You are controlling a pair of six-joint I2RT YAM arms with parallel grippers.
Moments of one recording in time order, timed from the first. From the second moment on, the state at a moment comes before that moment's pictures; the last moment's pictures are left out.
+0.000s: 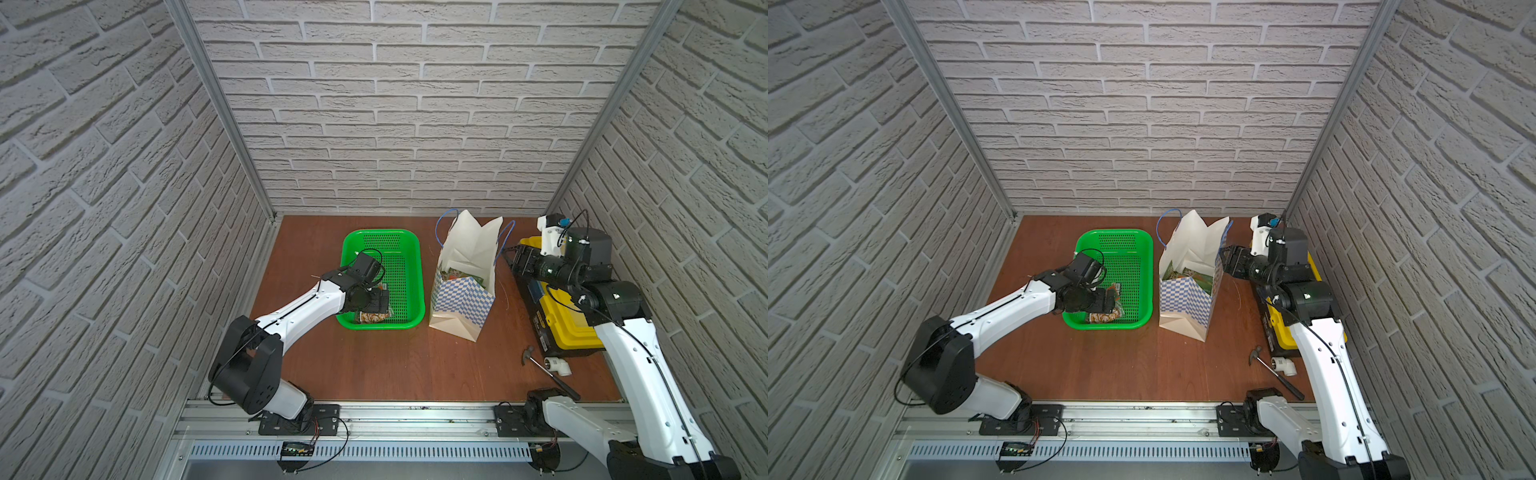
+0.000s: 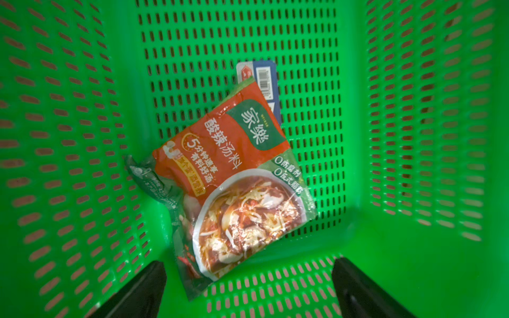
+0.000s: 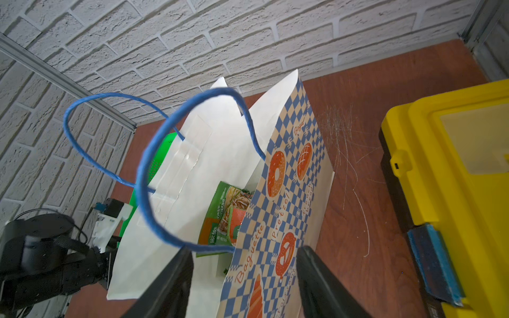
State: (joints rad) left arm -0.46 1.52 1.02 -0.72 0.01 -0.46; right arm 0.04 1.00 1.29 -0.86 -0.21 0.39
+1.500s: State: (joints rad) left arm -0.36 1.89 1.24 -0.60 0.07 -0.47; right arm 0.04 0.90 1.30 -0.95 -0.20 0.36
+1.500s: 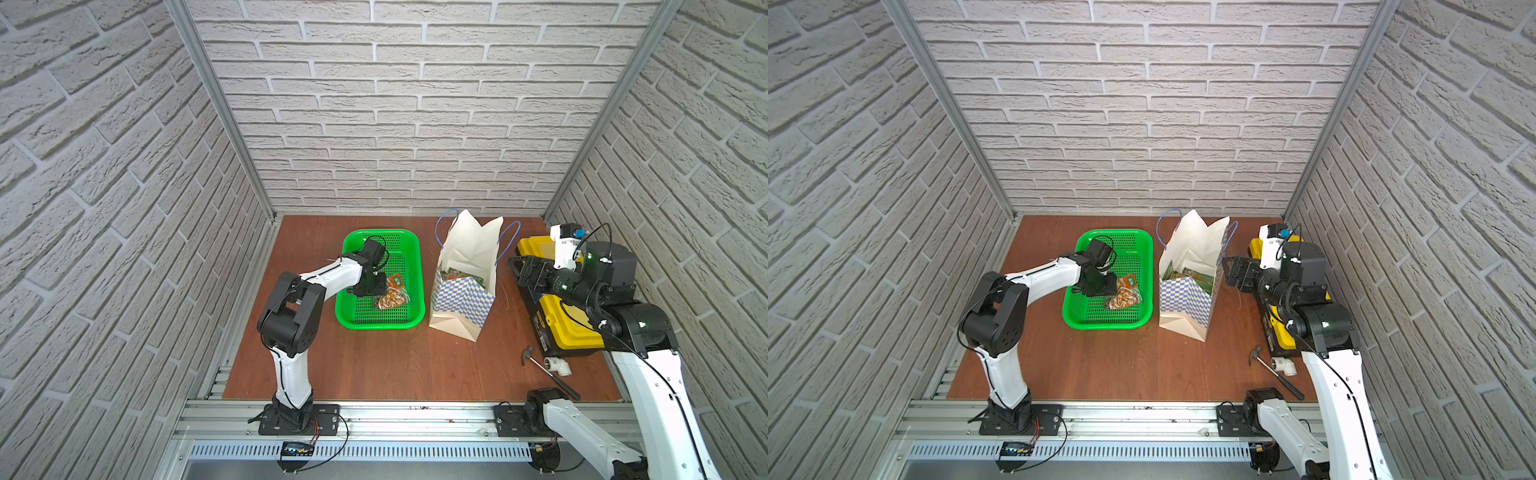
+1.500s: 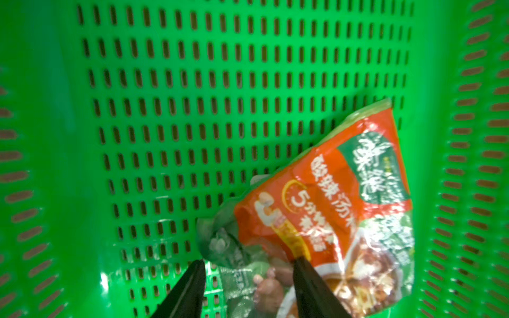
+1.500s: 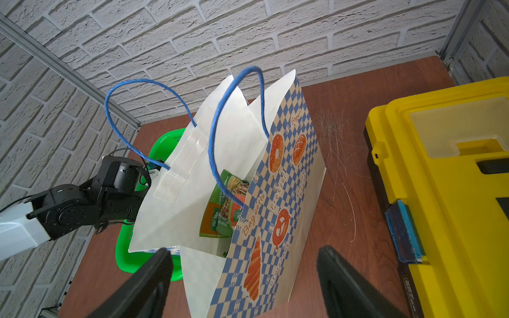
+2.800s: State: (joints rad) left arm -0.34 1.66 1.21 -0.49 0.15 -0.51; right arm 0.04 0.88 1.28 -0.95 -0.20 0.37
